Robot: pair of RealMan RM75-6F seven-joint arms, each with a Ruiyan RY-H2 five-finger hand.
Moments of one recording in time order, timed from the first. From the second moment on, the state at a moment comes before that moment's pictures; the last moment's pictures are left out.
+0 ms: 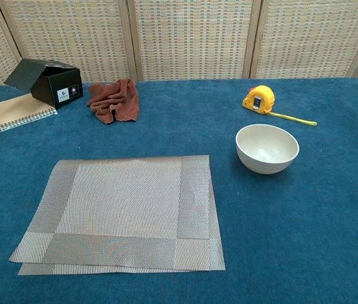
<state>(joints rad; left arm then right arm) -0.11 -1.36 -0.08 -1.51 1.50 1.55 0.30 0.13 -1.20 0.02 -1.51 -1.52 1.39 0.07</state>
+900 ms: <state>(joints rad) -0.12 -1.36 -0.06 -1.51 1.52 1.54 0.30 0.12 -1.20 0.01 -1.52 -1.53 1.40 0.07</state>
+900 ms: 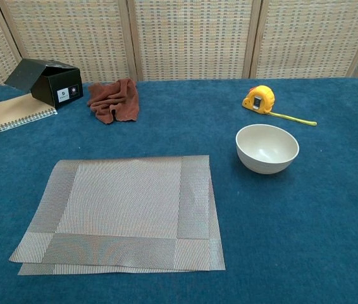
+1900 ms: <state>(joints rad) -0.18 -1.50 0.13 -1.19 1.77 1.43 0.09 0.12 -1.19 0.02 -1.53 -1.53 1.39 0.09</state>
